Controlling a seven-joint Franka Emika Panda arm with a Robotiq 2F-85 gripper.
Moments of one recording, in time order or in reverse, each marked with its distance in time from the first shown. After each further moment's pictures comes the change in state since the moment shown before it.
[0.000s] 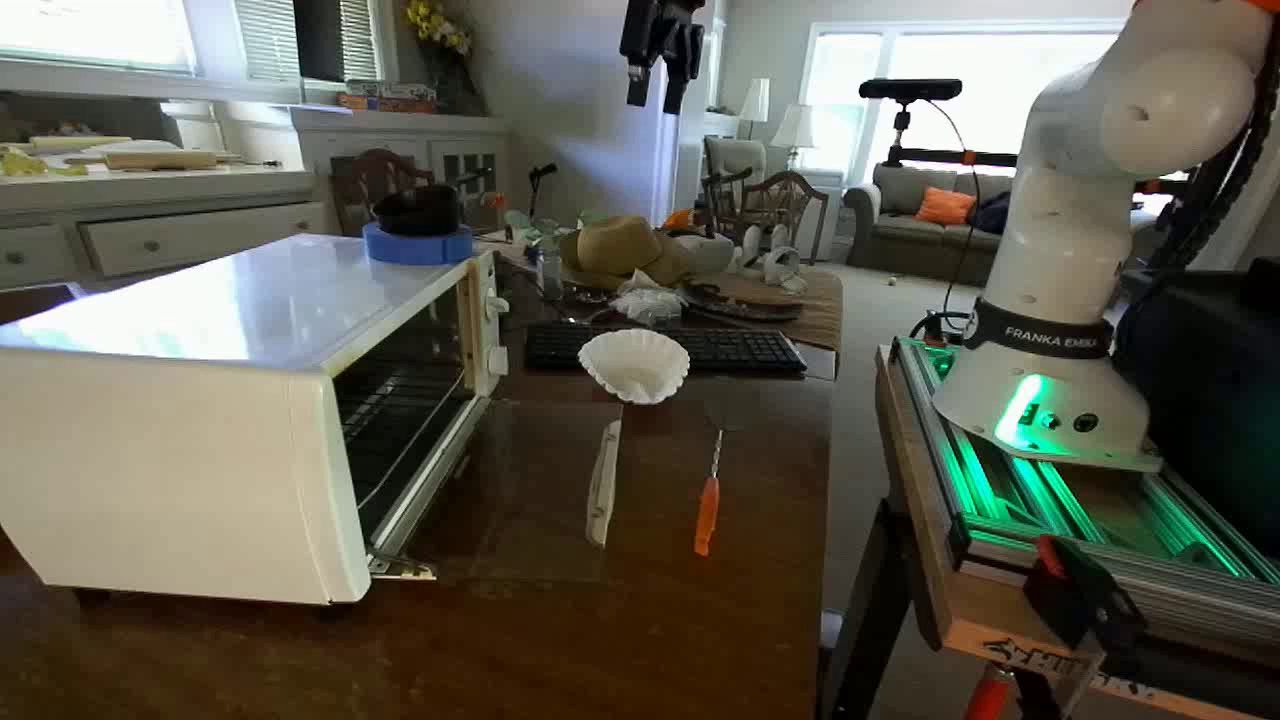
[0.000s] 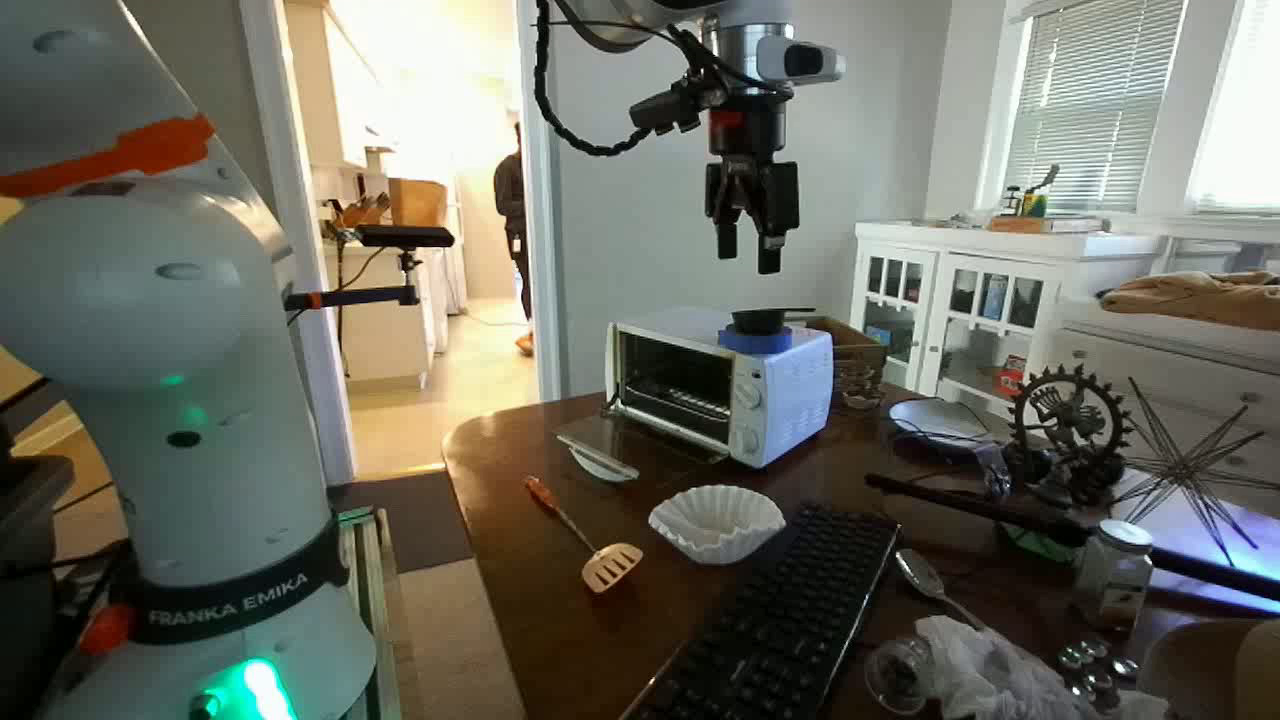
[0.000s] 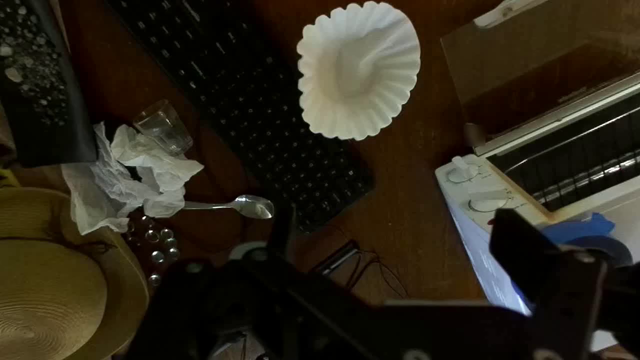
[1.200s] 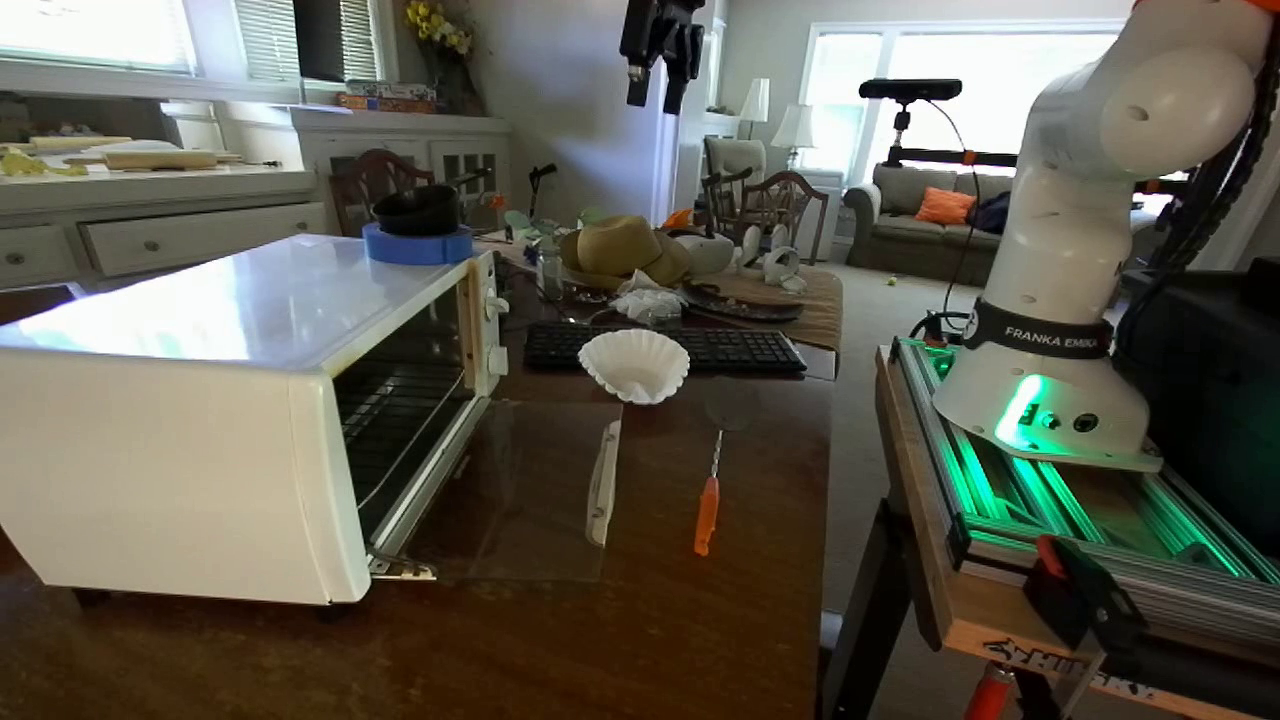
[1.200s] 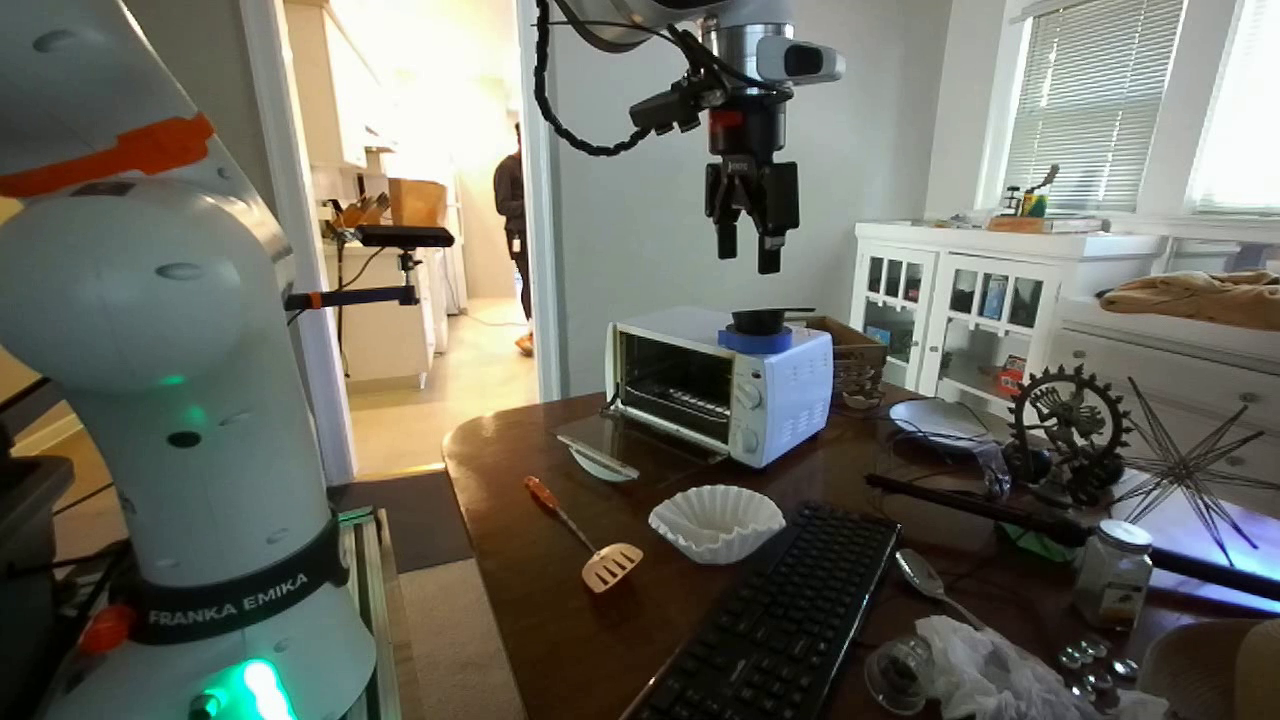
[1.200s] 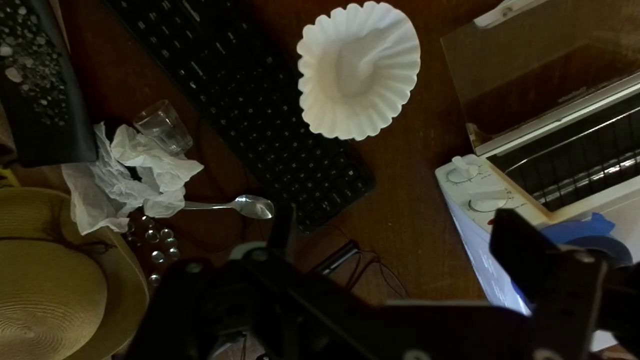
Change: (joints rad) arm 0.000 0.000 0.000 0.000 0.000 0.000 0.000
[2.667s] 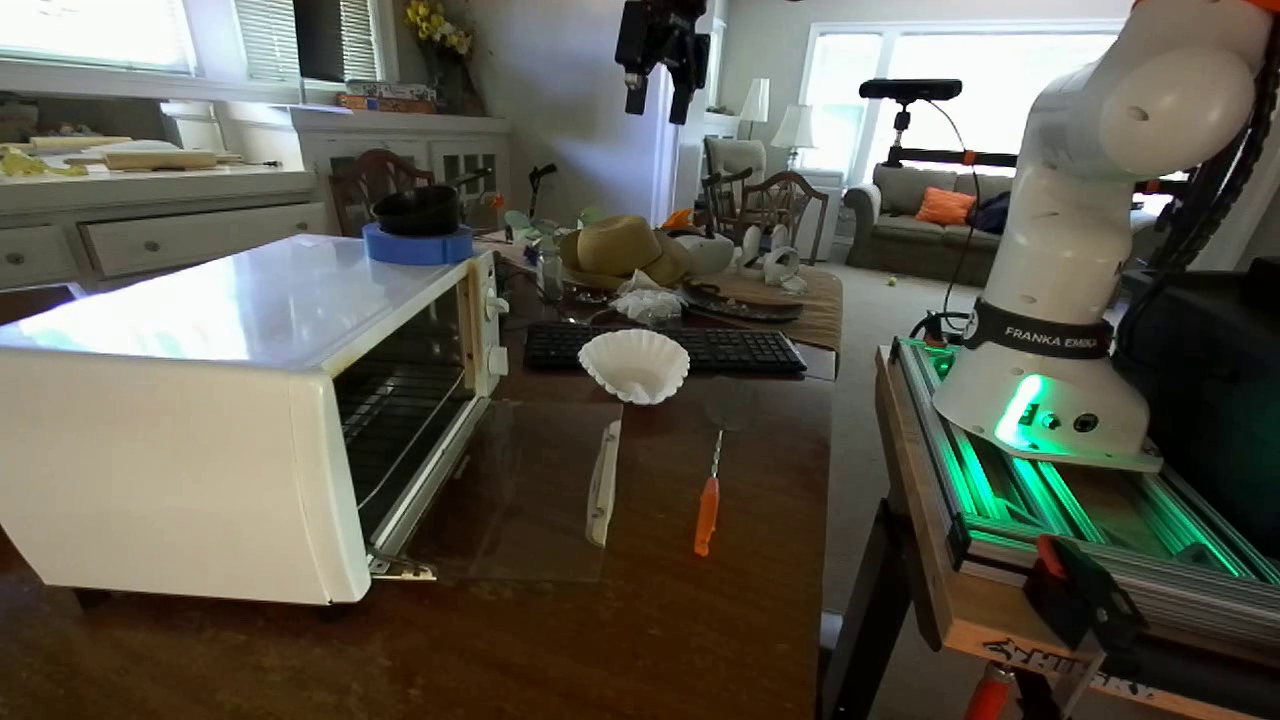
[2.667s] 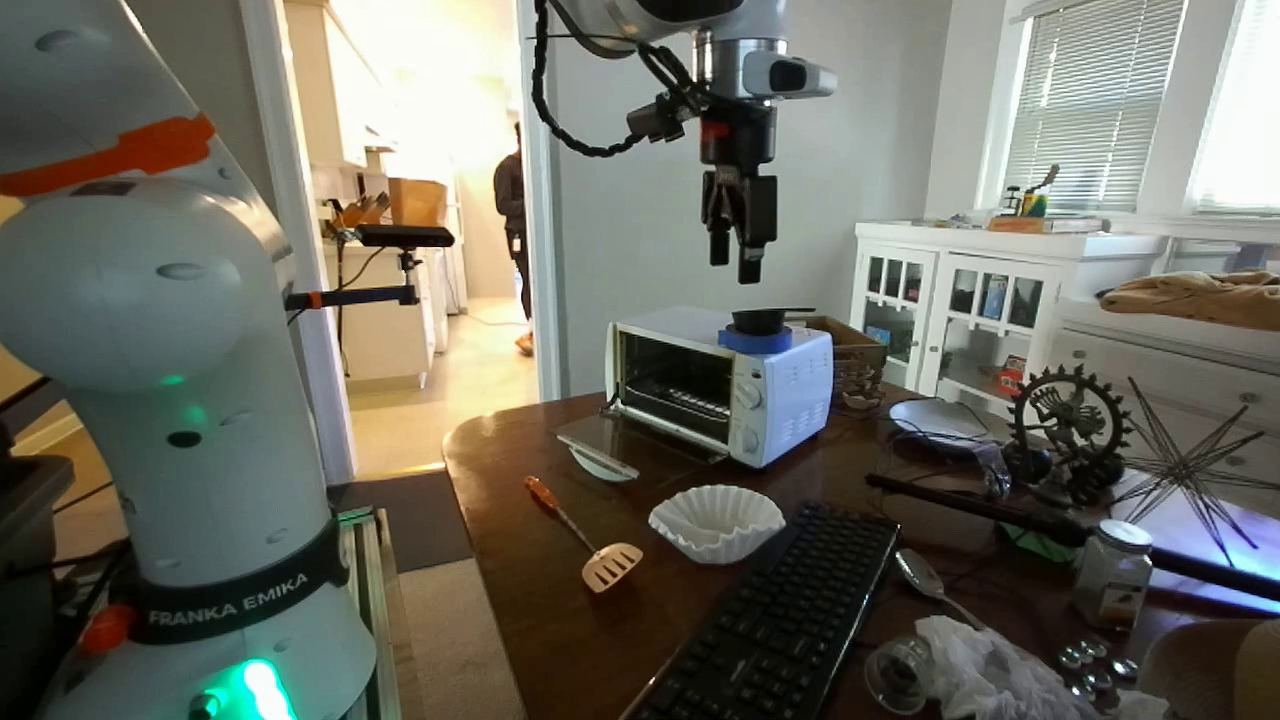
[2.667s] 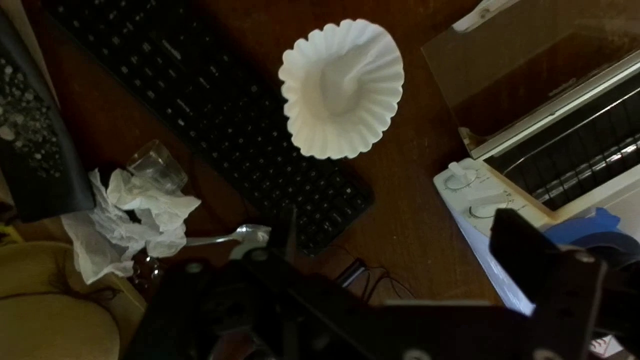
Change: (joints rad) arm 0.001 0.006 0.019 -0.013 0.035 -0.016 0.121
